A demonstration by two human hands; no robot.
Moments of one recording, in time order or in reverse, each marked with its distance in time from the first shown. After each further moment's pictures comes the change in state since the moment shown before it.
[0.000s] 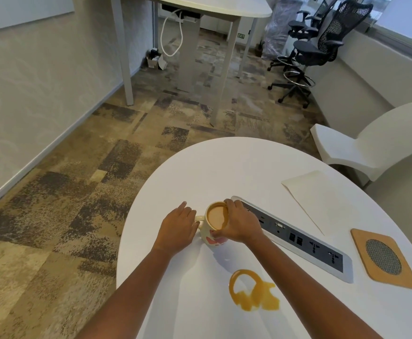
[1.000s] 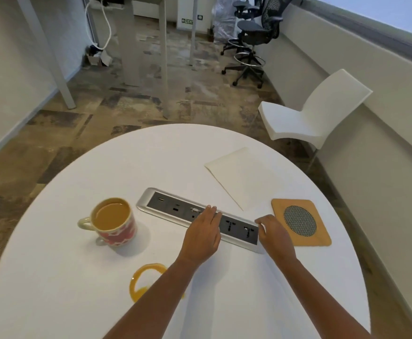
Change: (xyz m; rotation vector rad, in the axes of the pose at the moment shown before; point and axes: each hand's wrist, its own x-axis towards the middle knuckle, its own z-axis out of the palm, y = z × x) left_hand 0.065 0.267 0.074 -0.269 -0.145 0.162; right_hand -0.108 0.292 0.001 0.276 0.334 0.334
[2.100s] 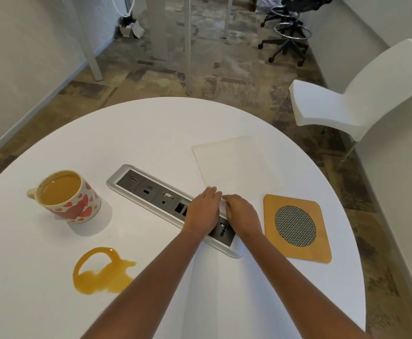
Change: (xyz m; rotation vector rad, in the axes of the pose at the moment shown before) left_hand 0.087 0.038 0.079 0.098 -0.138 -0.272; right_hand 0.087 0.036 0.044 -0.028 -0.154 -0.364
